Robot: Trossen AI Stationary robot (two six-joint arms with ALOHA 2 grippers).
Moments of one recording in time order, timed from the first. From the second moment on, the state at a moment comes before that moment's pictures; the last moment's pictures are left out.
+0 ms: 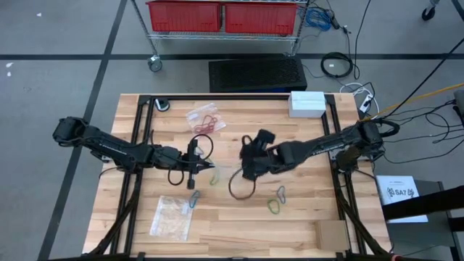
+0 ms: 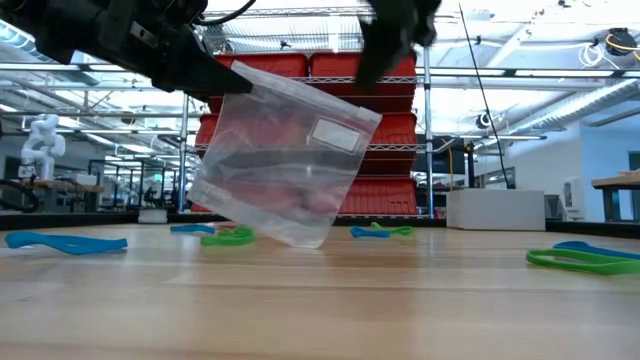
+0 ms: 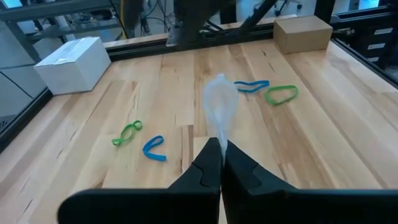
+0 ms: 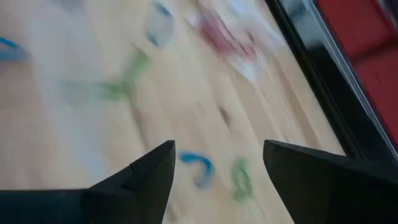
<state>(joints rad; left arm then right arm) -0.18 1.13 0.43 0.40 -0.17 0.09 0.23 1.72 1.47 -0.83 0.62 0.38</state>
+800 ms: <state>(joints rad) -0.18 1.13 0.43 0.40 -0.13 0.09 -0.23 1.76 0.88 -0.22 0.27 0.27</state>
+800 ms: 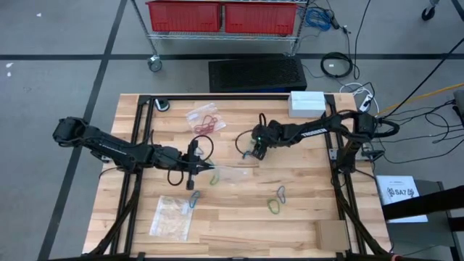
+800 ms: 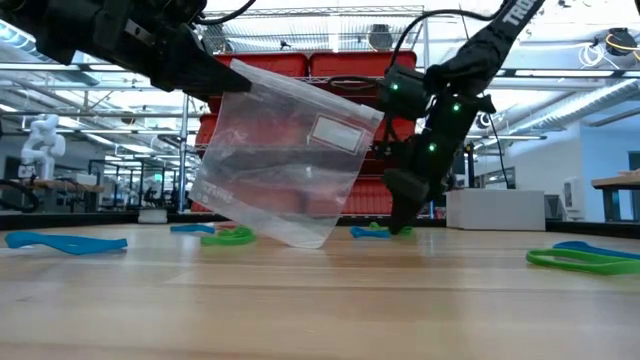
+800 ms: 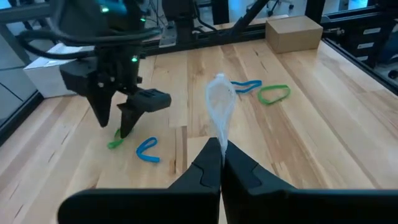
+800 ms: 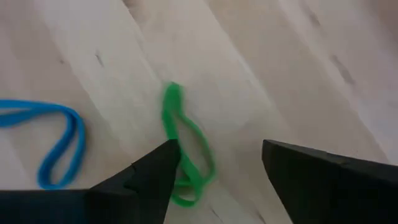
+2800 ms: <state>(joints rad) -0.18 1.13 0.43 0.38 -0.19 0.09 0.23 1.85 1.46 -0.42 0.36 0.17</state>
